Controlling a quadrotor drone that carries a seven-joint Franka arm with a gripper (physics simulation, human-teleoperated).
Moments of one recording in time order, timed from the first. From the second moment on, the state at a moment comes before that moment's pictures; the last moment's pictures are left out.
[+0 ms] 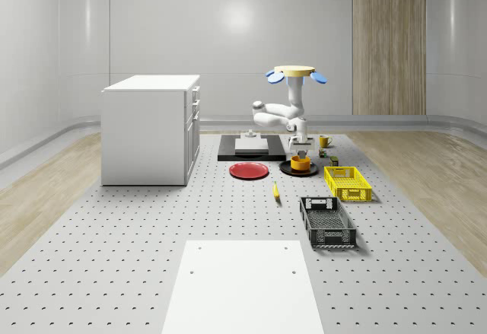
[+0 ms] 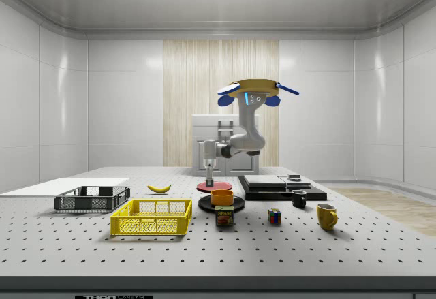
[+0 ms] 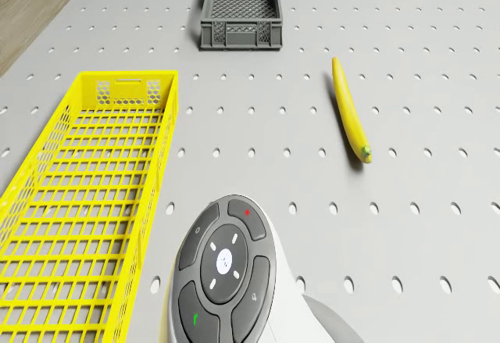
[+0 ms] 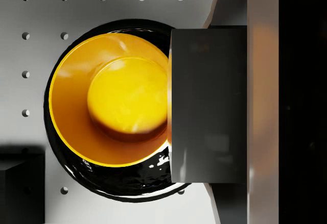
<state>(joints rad) -1.04 -1.56 1.28 -3.02 -1.86 1.60 1.71</state>
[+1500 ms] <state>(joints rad) -1.10 -1.56 1.10 -2.97 -2.03 1.63 1.74</state>
